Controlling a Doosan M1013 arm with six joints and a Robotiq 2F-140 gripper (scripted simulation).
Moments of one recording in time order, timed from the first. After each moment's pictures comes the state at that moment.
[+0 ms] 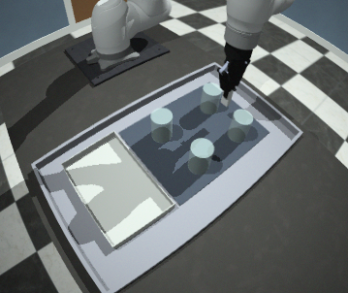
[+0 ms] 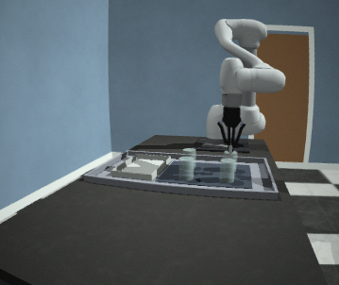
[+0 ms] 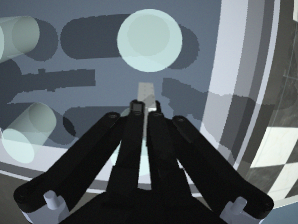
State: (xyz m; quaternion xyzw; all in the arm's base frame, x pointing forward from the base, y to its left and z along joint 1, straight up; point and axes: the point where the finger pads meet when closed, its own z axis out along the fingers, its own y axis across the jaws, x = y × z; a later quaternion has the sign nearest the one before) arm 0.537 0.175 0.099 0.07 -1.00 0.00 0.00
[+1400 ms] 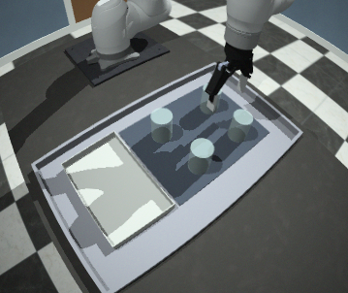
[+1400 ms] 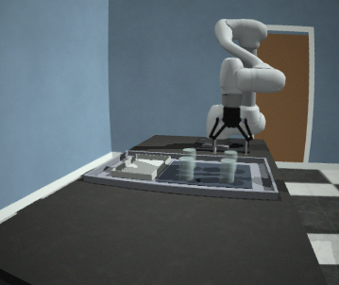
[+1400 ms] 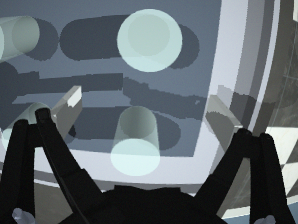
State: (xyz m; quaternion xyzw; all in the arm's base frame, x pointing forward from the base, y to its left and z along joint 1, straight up) arm 0.537 0.175 0.099 0.07 -1.00 0.00 0.00
